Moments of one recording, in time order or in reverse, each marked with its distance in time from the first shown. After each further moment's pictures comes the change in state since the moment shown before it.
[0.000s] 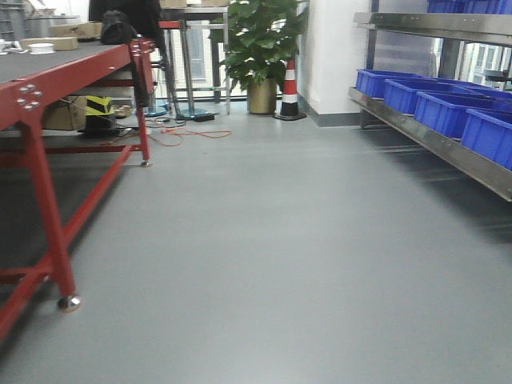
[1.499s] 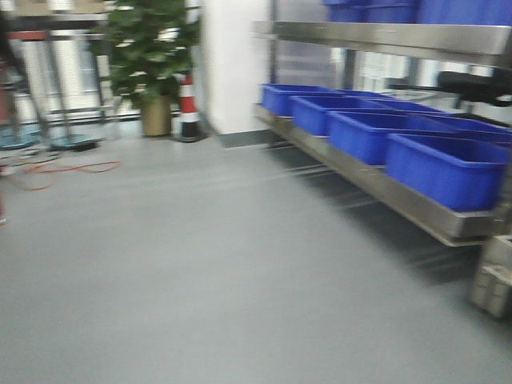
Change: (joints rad) left arm 0.000 0.000 0.004 0.002 -0.007 0.000; right arm 0.001 0.000 0.000 -0.002 -0.001 -0.002
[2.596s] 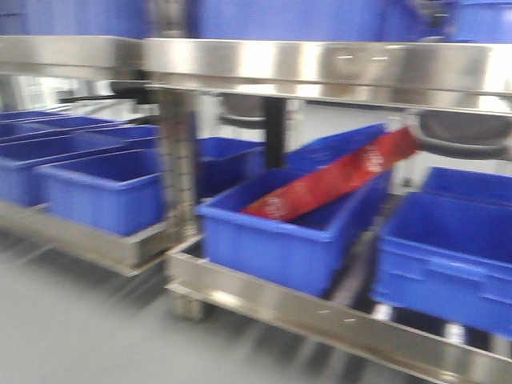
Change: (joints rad) left arm 0.000 0.000 0.000 0.000 0.000 0.000; right arm 0.000 0.000 0.000 0.000 0.000 0.000
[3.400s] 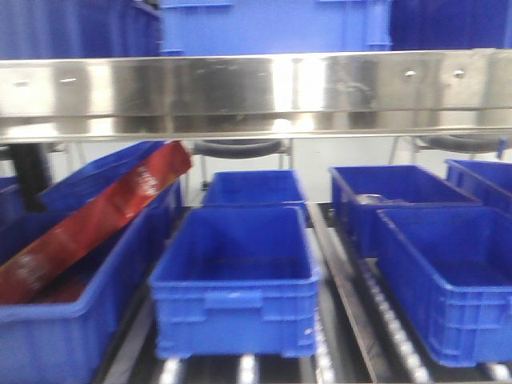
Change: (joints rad) left arm 0.000 0.000 0.000 0.000 0.000 0.000; right arm 0.000 0.000 0.000 0.000 0.000 0.000
